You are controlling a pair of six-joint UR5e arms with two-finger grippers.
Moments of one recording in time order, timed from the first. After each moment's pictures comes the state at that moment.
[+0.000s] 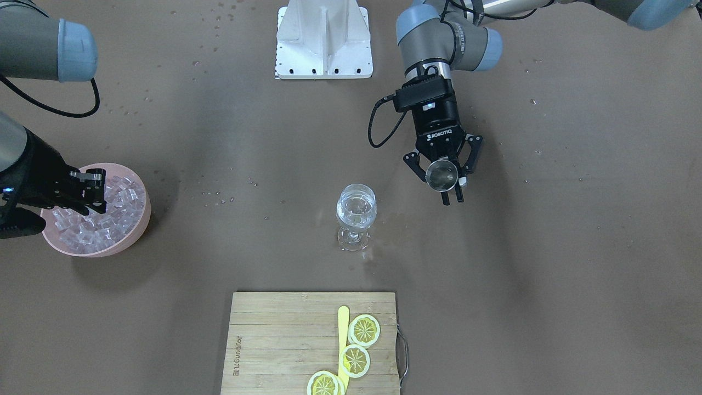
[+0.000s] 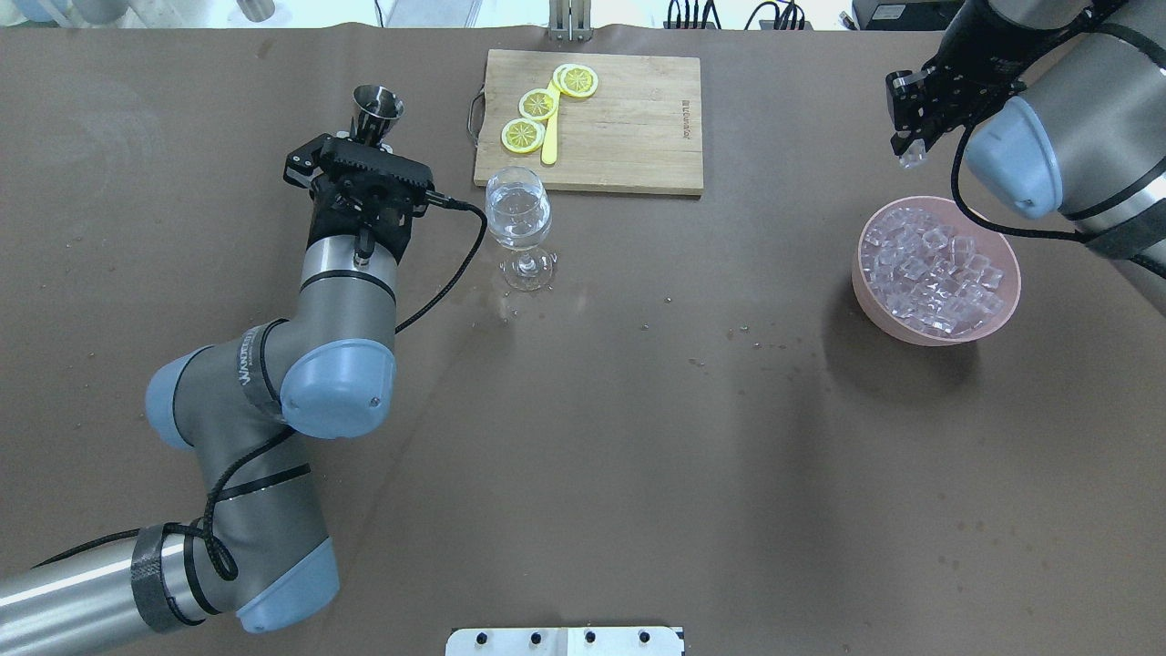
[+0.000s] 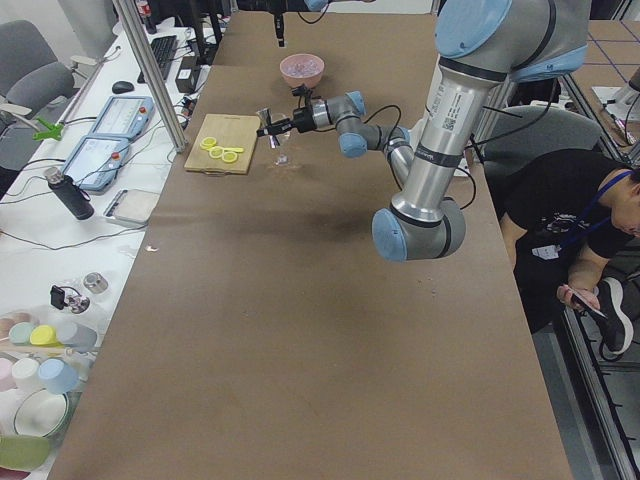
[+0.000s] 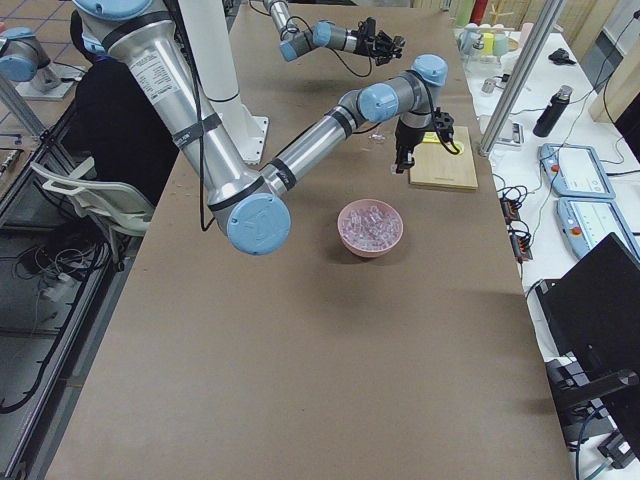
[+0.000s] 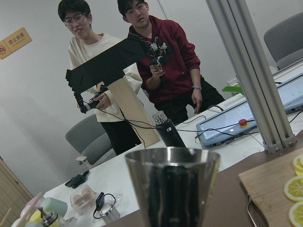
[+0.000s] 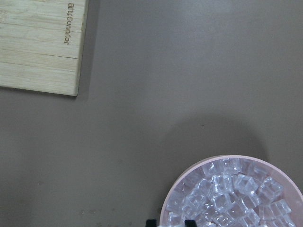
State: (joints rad) left arm -0.42 -2.06 -1.78 -1.93 -0.57 -0.73; right arm 1.12 -1.02 1.74 -1.88 2.29 0.52
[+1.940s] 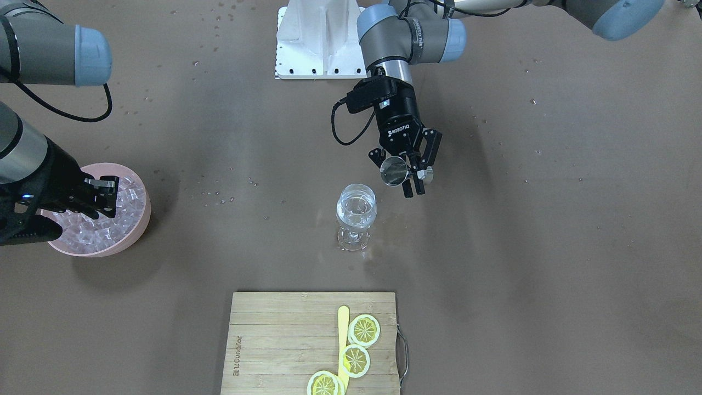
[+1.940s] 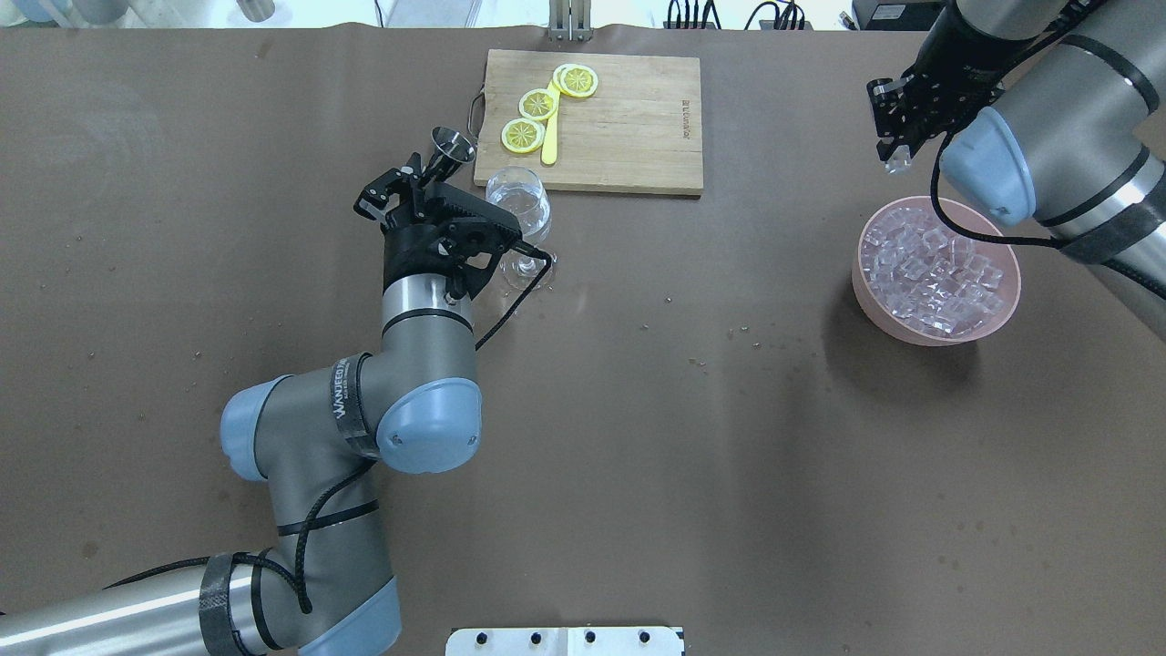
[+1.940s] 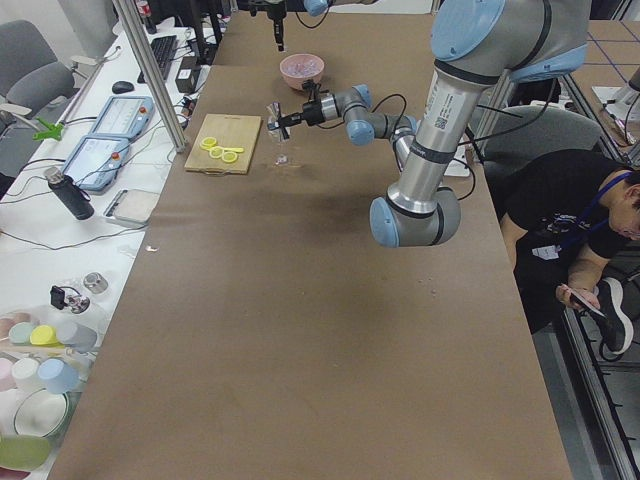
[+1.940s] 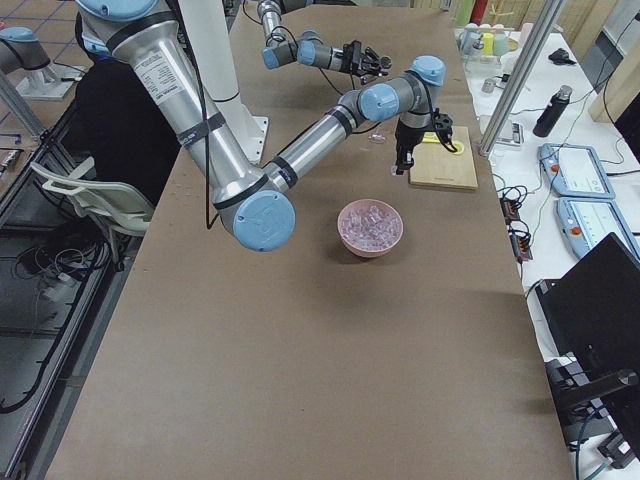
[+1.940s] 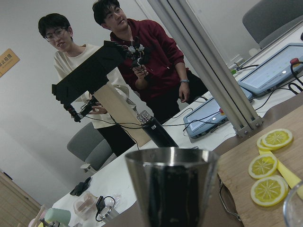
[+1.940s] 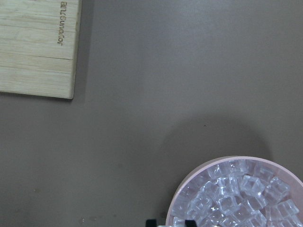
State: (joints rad) left arm -0.35 -2.17 -1.73 -1.72 -0.52 -0.70; right arm 1.09 -1.00 1.71 -1.87 2.26 0.57
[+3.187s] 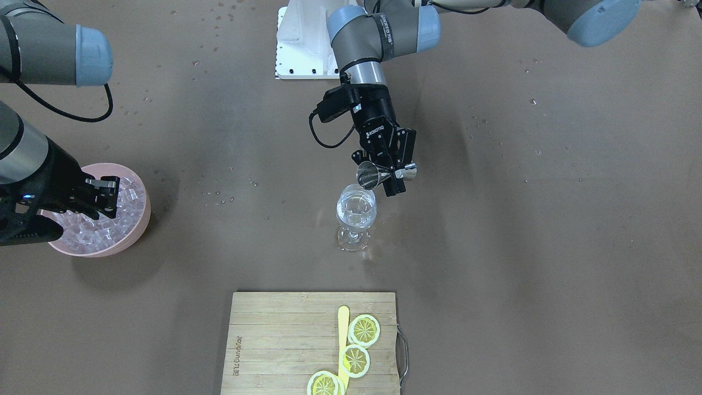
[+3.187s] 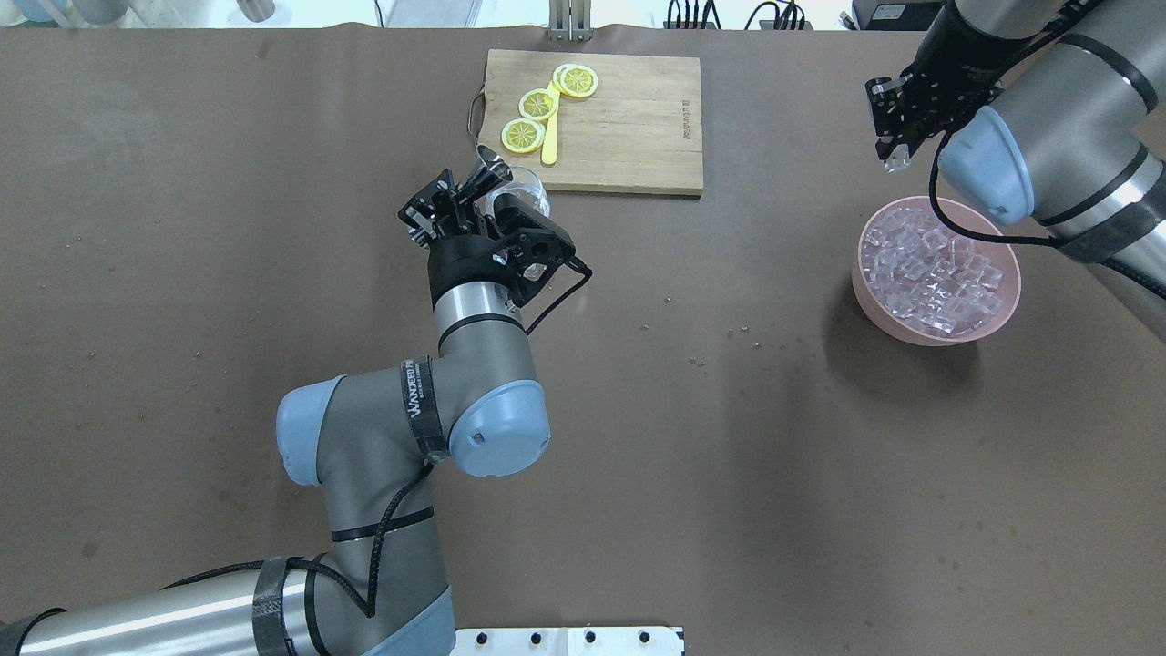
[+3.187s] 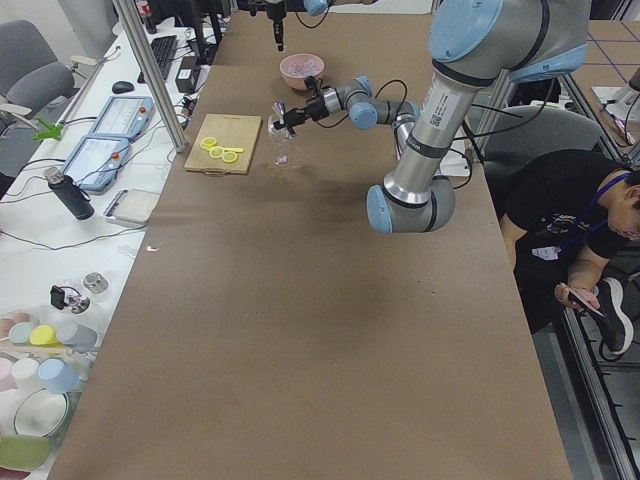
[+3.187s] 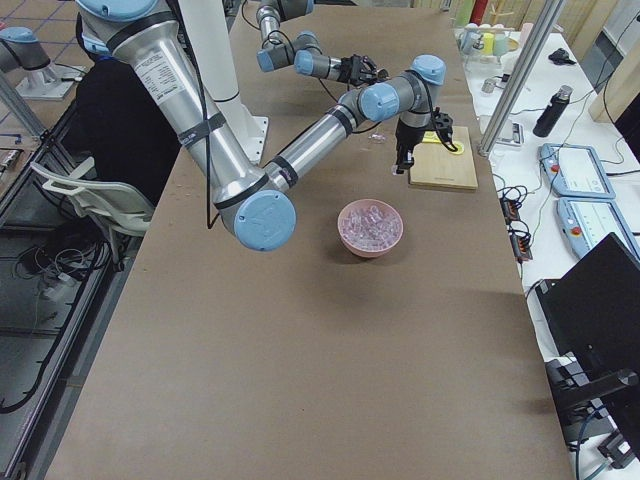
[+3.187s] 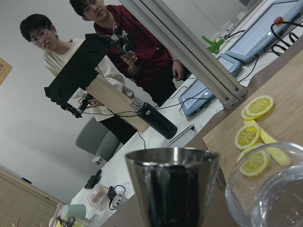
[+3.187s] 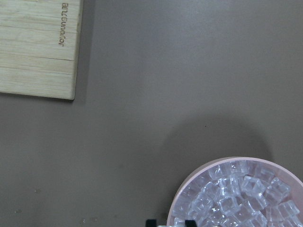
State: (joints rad) left arm -0.33 -2.27 -1.69 -1.47 -0.55 -0.70; right arm 1.09 -1.00 1.71 -1.87 2.26 0.57
